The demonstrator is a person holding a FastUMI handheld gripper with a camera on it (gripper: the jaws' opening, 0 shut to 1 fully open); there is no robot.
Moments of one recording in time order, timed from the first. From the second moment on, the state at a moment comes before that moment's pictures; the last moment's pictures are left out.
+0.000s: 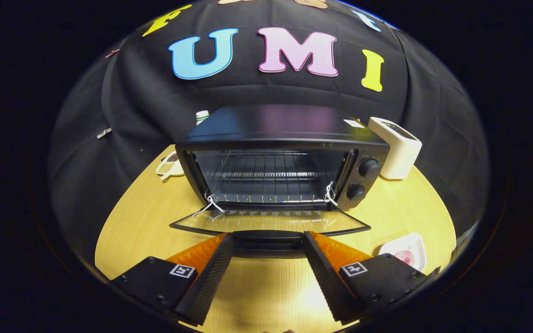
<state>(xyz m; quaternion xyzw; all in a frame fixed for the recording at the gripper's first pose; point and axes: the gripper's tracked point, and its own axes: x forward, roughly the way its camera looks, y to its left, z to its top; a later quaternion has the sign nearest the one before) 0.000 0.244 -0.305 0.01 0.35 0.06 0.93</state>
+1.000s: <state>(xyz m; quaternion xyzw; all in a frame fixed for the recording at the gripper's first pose) -0.047 0.190 -0.305 0.05 0.42 0.16 0.89</state>
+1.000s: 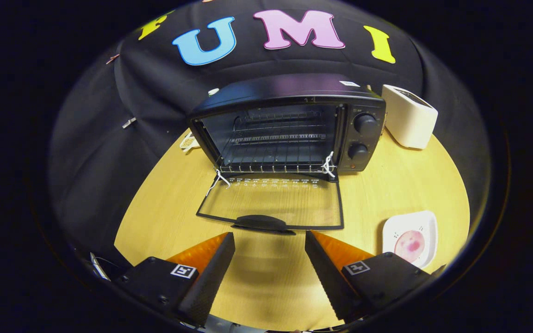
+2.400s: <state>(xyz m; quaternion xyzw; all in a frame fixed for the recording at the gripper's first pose) -0.043 -0.113 -0.409 0.07 0.67 0.08 0.74</state>
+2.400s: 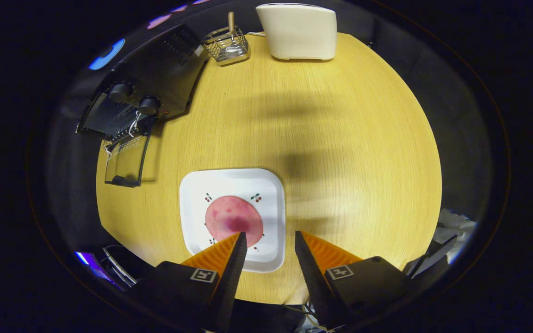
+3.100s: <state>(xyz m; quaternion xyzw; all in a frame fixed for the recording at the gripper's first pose) -0.039 -0.117 -0.437 0.09 0.69 0.07 0.72</state>
